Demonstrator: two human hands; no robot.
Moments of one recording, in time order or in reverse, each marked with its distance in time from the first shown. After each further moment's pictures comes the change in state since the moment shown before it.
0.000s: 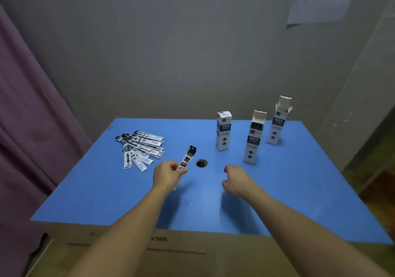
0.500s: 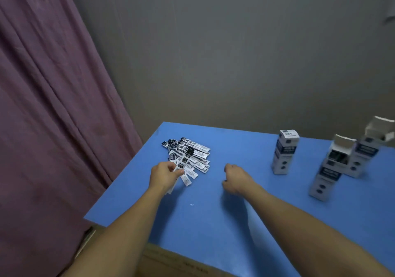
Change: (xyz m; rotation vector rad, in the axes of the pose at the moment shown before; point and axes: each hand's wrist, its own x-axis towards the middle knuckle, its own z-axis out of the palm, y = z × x) left_hand 0.091 -0.075 -0.121 0.144 0.211 -0.107; right_hand 0.132 -0.145 0.025 -0.066 -0.099 -0.228
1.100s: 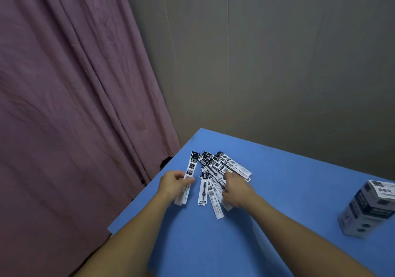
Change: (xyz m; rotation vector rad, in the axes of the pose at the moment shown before) left_hand 0.098 -0.057 -0.021 -0.247 0.044 -0.256; right_hand 0.130 -0.086 0.016 0.020 -0.085 -0.261
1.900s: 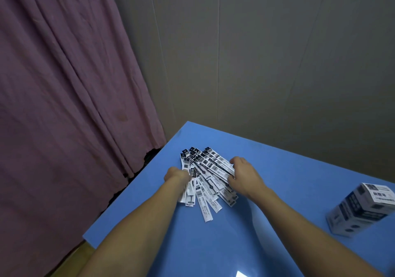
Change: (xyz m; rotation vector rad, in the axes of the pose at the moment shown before) left_hand 0.065 0.016 0.072 0.027 -0.024 -0.483; right_hand 0.016 0.043 -0.033 0.076 0.163 0.058
